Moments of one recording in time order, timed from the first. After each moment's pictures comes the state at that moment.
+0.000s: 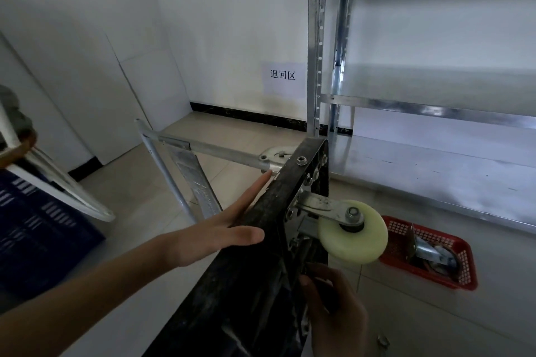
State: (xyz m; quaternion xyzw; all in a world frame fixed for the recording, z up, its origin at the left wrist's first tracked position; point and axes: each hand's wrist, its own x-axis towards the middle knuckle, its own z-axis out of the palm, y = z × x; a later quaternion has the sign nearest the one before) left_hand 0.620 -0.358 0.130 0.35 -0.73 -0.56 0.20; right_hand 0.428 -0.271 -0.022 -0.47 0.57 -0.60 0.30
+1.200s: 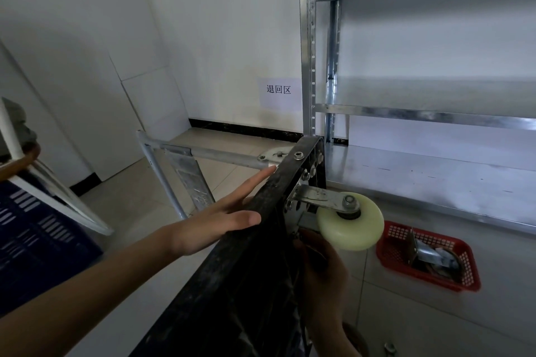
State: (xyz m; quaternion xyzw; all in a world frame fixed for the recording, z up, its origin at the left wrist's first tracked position) left_hand 0.623 -0.355 0.126 0.34 -0.75 -0.53 0.22; right_hand 0.449 -0.311 -0.023 -0.38 0.53 -0.67 0.35
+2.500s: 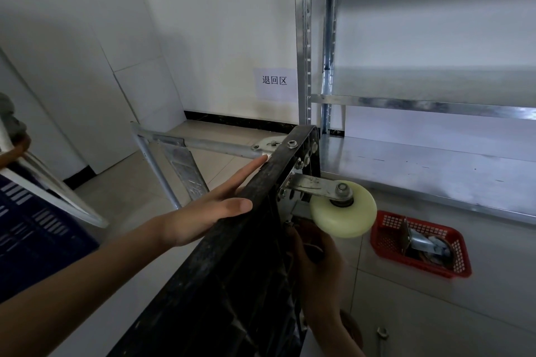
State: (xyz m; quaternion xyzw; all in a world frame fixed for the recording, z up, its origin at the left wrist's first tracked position) left_hand 0.621 -0.354 0.123 0.34 -0.73 -0.54 0.23; right_hand 0.442 -0.306 -0.021 -0.41 0.53 -0.67 0.32
